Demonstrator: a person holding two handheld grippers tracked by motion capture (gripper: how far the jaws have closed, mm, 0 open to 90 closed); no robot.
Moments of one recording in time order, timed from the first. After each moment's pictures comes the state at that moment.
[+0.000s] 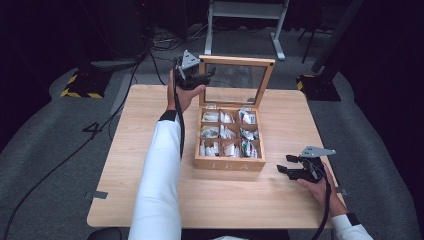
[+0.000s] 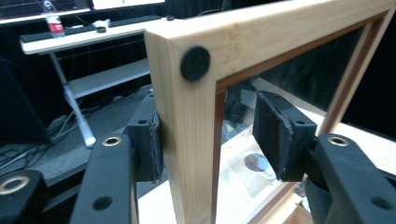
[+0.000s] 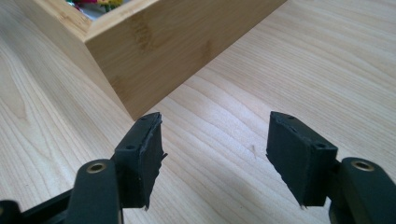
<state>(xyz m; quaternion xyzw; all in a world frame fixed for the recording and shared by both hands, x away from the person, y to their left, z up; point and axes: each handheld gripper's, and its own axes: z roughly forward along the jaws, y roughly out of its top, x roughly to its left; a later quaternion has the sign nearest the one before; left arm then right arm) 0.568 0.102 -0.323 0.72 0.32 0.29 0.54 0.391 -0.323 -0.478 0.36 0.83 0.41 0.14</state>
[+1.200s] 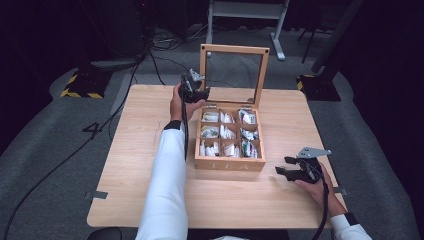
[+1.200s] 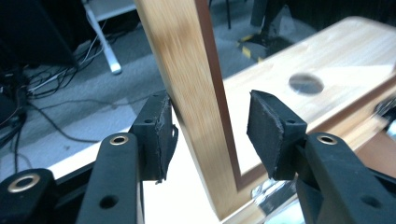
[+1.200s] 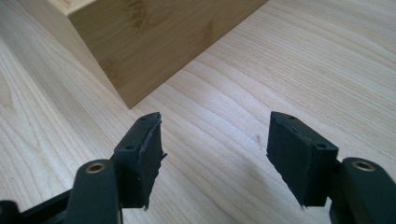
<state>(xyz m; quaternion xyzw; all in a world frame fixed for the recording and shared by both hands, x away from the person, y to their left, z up) 0.592 0.092 -0.399 0.77 0.41 0.27 0.41 0.392 -0.318 -0.485 0.37 0.83 0.39 0.14</state>
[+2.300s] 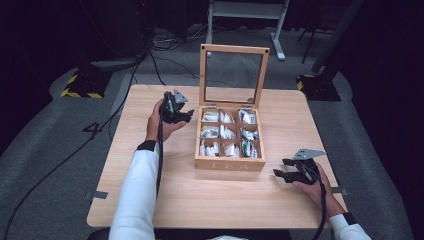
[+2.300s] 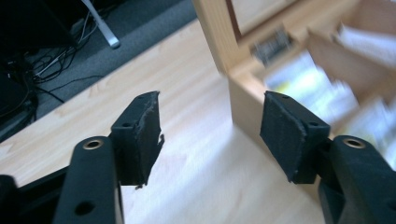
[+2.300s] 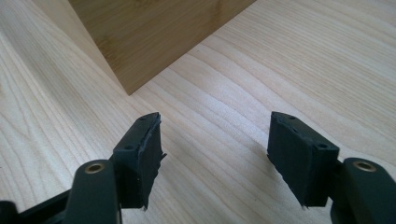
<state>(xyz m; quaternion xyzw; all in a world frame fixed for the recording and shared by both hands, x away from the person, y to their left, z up) 0.515 0.150 -0.417 0.83 0.36 0.27 0.34 0.393 -0.313 -0.492 0.36 0.85 0.37 0.13</state>
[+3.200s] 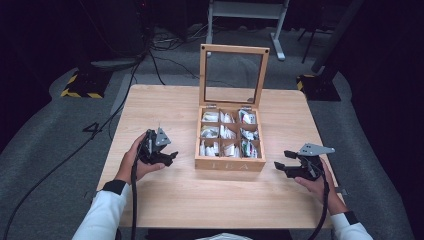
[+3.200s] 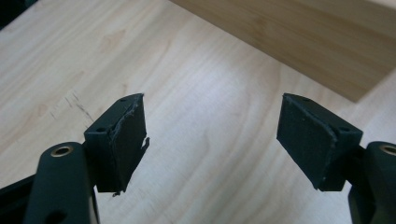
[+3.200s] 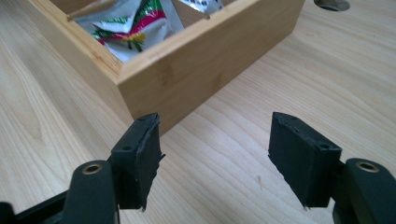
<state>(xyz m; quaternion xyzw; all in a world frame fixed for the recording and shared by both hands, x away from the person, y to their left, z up) 0.402 0.192 -0.450 0.88 0.31 0.22 0.29 0.388 -0.308 -0.457 0.34 0.82 0.42 0.17</state>
